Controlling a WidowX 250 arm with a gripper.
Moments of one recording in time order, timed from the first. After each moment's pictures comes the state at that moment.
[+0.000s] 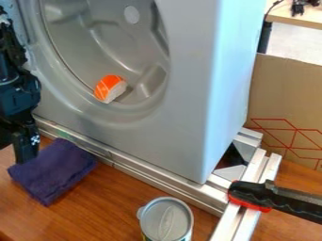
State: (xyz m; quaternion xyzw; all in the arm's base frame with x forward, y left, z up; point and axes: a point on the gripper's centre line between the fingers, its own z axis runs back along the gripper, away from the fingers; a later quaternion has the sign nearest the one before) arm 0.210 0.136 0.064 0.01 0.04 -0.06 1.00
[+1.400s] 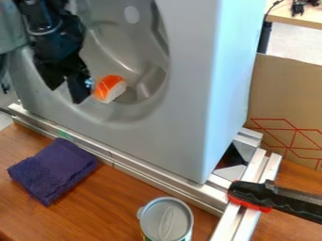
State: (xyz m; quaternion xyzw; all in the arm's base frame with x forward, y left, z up) arm 0.298 0.104 0.118 0.05 -0.13 -0.07 0.99
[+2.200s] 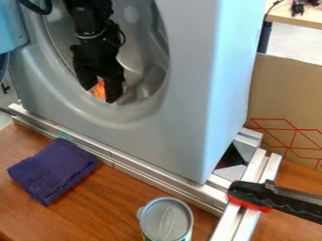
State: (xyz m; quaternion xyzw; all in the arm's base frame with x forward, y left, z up) arm 0.348 0.087 0.095 0.05 -0.10 -0.08 0.99
